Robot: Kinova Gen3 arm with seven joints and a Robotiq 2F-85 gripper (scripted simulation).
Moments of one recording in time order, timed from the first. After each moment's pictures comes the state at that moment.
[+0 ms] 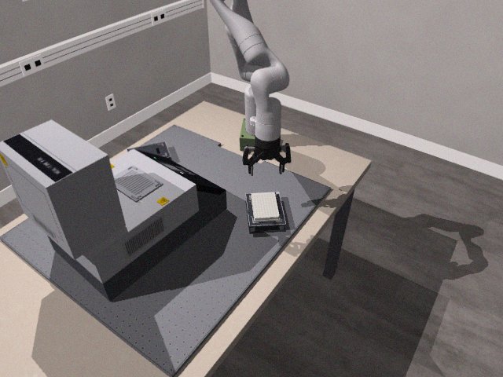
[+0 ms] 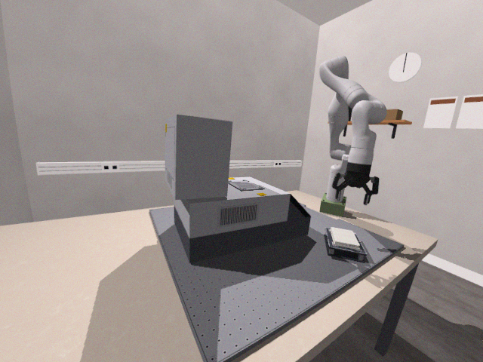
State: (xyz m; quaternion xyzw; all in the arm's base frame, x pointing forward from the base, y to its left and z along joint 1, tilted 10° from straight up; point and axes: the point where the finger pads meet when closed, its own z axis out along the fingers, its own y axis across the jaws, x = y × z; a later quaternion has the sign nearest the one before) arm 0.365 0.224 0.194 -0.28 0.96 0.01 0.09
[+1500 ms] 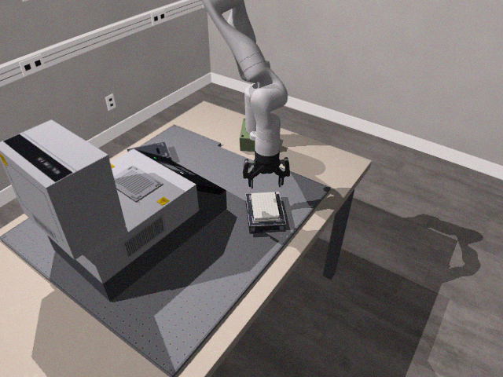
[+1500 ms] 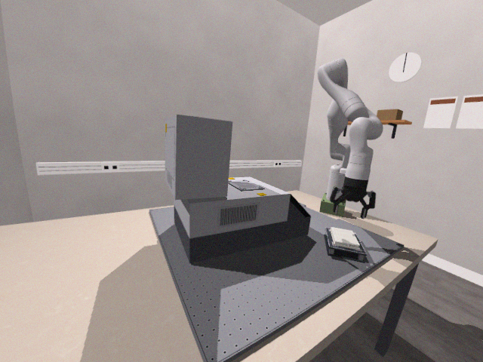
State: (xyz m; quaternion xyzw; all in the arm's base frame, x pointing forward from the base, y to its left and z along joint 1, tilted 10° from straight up) arm 0.373 0.227 0.141 -0.28 0.96 0.01 0.09
